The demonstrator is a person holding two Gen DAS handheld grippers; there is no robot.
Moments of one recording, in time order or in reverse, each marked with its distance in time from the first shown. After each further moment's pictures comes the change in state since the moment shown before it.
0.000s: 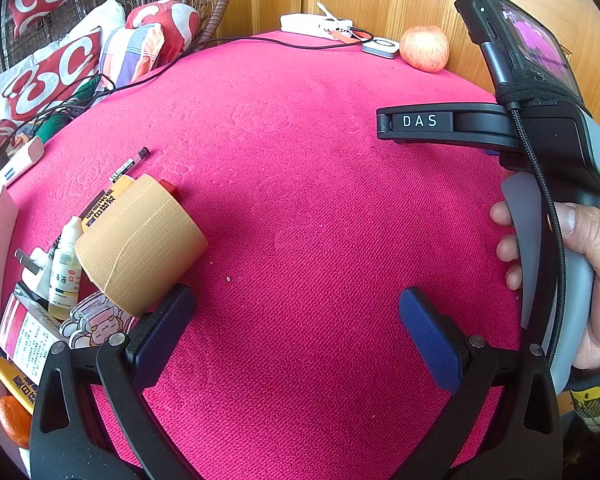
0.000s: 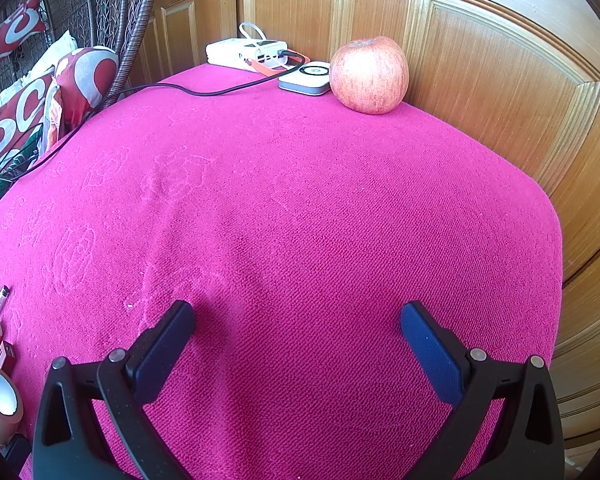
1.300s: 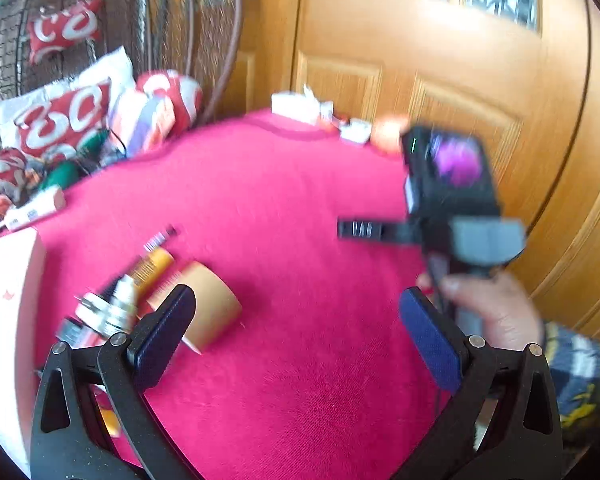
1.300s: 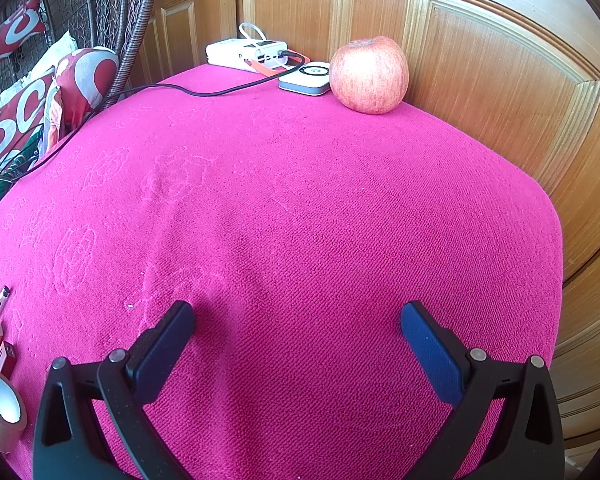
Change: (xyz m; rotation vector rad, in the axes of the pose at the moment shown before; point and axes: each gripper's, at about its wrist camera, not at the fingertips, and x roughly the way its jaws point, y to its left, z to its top) left arm -0.099 0.017 0.011 -0.041 -0.235 -0.093; right arm 0.000 0.000 0.000 0.003 -0.008 0.003
